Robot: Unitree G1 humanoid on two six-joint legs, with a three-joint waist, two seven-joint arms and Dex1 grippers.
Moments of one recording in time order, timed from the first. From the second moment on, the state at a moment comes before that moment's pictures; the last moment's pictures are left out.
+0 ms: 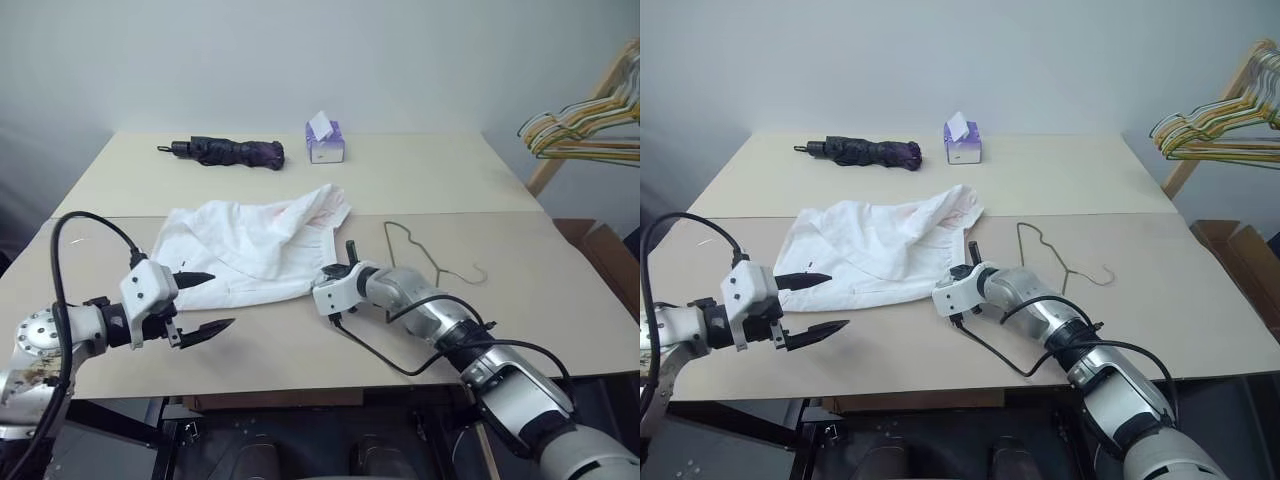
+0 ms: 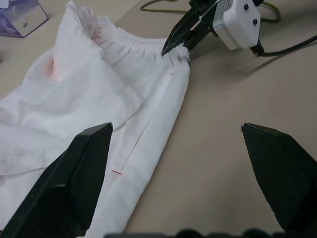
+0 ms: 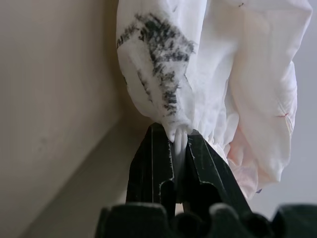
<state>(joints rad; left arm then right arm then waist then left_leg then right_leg) 0.05 0.88 0.23 -0.26 -0.37 0.24 -1.06 -0.72 -0.39 0.64 0.40 -0.76 -0.18 0.48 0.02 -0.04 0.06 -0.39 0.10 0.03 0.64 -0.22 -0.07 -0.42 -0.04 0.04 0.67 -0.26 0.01</state>
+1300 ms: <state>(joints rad) -0.36 0.90 -0.18 0.45 0.34 -0.39 -0.78 -0.61 -0.58 0.49 0.20 -0.64 -0.25 0.58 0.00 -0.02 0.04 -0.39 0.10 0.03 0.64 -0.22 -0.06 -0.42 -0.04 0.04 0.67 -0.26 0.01</state>
